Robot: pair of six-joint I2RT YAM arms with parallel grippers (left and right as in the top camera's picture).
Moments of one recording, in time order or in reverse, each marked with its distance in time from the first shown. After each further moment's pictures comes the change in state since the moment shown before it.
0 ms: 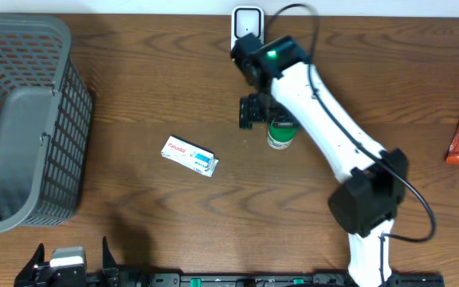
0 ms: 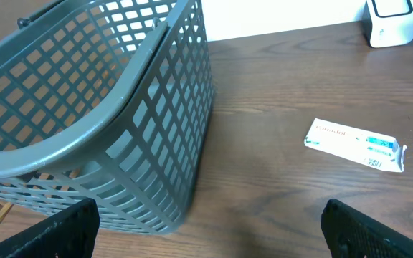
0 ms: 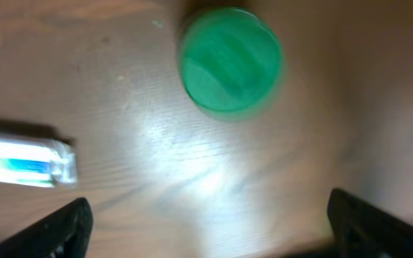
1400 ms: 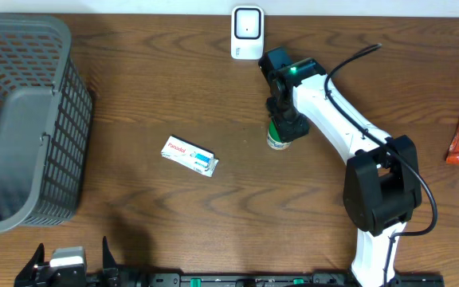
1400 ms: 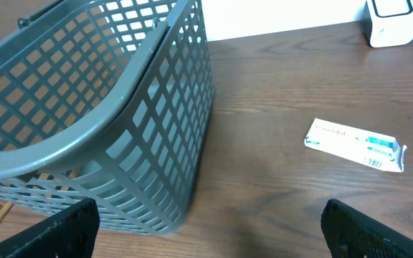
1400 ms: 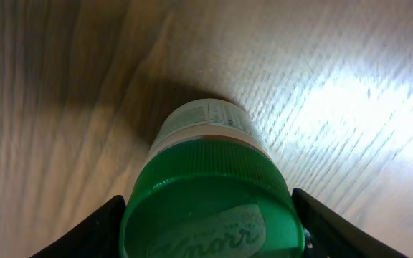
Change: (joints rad) left arm 0.000 0.000 0.000 0.000 0.000 0.000; right arm -0.122 -0.035 -0.406 0.468 -0.002 0.895
